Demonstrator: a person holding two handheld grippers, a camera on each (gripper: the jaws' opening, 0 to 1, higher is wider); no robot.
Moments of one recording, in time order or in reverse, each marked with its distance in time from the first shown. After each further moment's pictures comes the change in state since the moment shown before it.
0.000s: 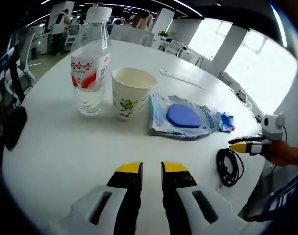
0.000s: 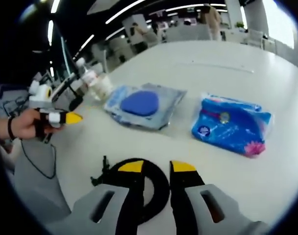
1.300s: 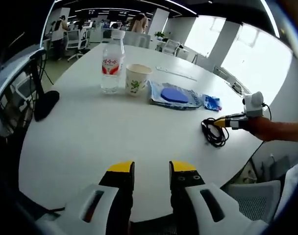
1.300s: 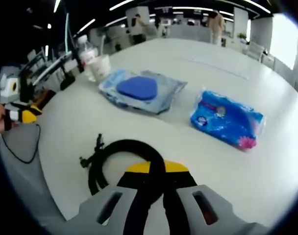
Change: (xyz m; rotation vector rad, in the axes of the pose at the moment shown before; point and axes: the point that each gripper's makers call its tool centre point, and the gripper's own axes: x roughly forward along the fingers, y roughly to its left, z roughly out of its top) left arm -0.095 0.008 -0.059 0.033 -0.008 0.015; right arm -0.004 -0.006 -0.018 -0.136 0.050 -0.144
